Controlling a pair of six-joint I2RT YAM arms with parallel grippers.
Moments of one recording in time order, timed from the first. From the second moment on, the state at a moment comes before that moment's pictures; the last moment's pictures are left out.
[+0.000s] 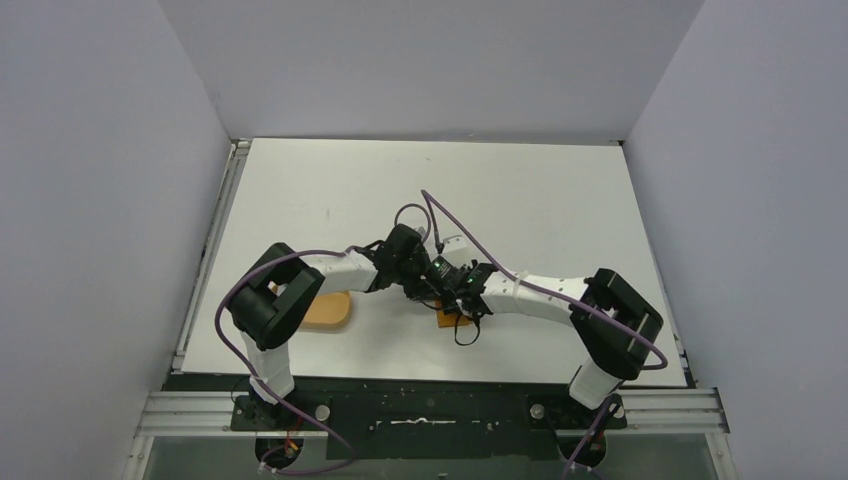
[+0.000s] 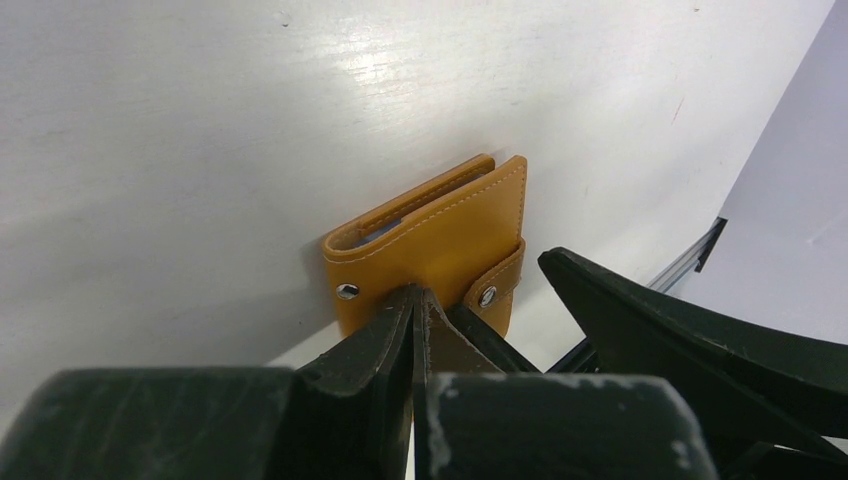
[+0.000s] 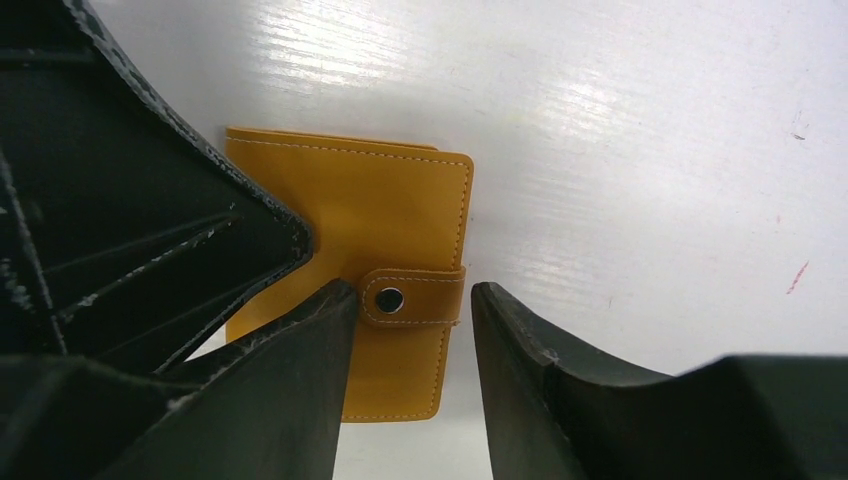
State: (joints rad) left arm -0.73 1.86 0.96 0.00 0.32 -0.99; right arm 0.93 1.64 0.94 -0.49 0.48 0.56
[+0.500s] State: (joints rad) left arm -0.73 1.86 0.96 0.01 0.33 -0.99; right arm 0.94 1.66 0.96 -0.49 0.50 0.56
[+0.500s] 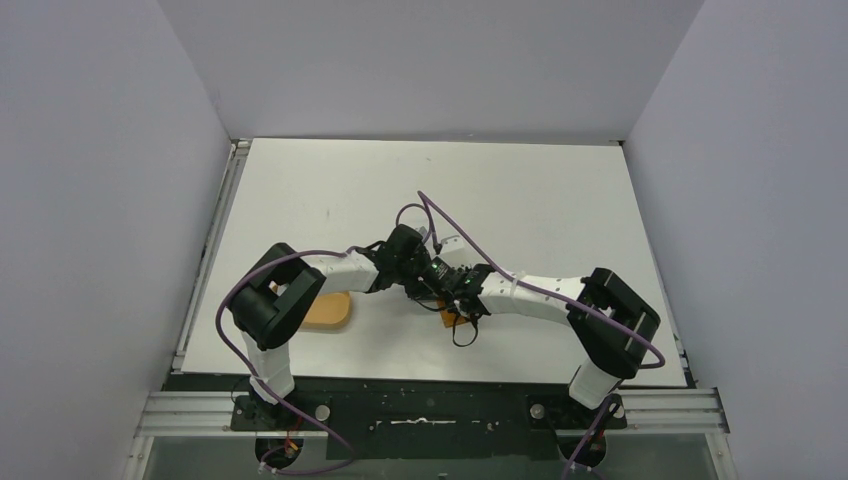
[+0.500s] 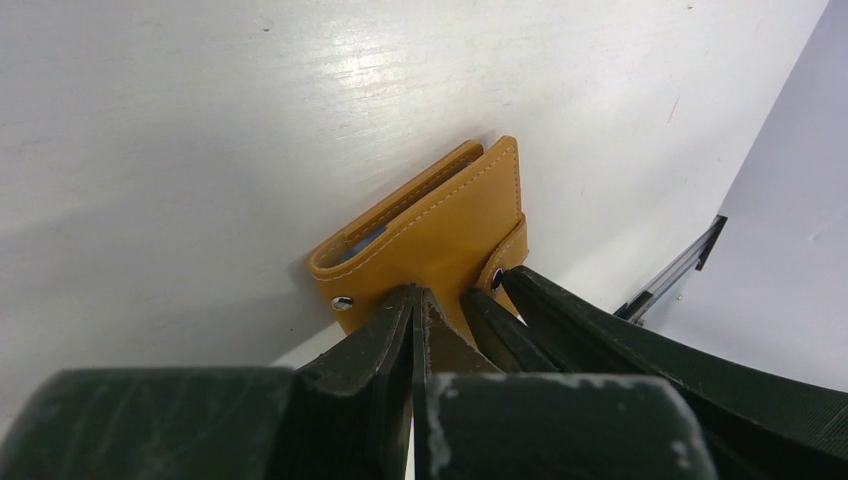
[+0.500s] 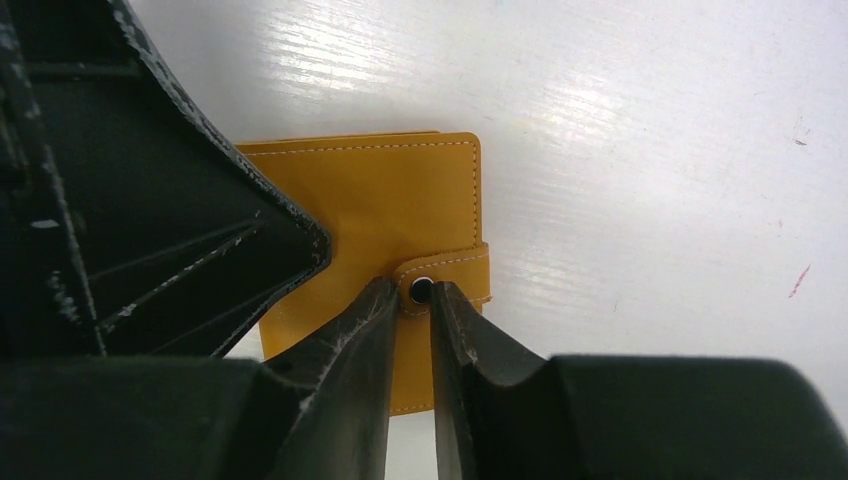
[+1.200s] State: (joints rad) left arm -0.73 1.87 0.98 0.01 0.33 -0.98; right arm 0.94 1.66 0.96 -0.51 0.53 0.59
